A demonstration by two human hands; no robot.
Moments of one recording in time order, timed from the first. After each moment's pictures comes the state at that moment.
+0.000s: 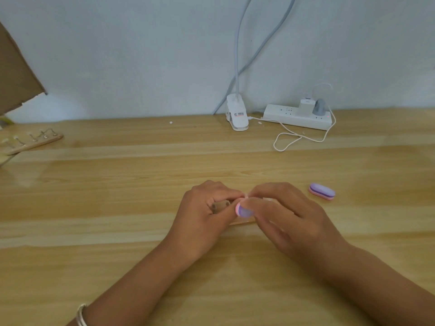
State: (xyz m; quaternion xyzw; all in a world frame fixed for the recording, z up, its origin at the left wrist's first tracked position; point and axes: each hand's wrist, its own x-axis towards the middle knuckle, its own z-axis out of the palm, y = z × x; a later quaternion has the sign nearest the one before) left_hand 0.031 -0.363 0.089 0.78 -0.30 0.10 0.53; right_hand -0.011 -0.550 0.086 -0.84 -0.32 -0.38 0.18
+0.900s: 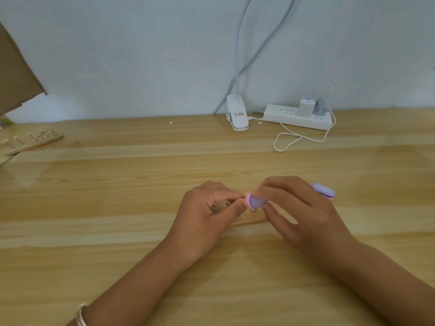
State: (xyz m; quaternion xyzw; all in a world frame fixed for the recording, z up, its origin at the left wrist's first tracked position) left_hand 0.030 -0.363 0.088 0.79 -0.30 0.10 0.53; right_hand -0.009 -0.560 0.093 -0.86 -0.27 -0.38 0.19
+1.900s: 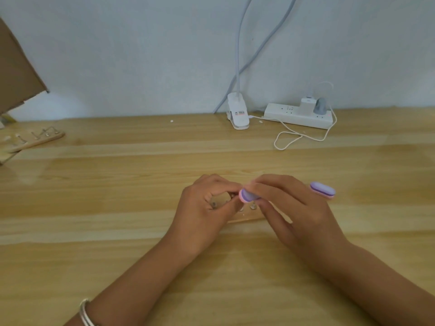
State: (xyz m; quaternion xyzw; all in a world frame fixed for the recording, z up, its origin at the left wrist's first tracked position) left_hand 0.027 -0.365 0.096 0.79 -0.27 0.11 0.54; right_hand -0.006 -0.552 0.082 -0.84 -0.28 -0.40 0.23
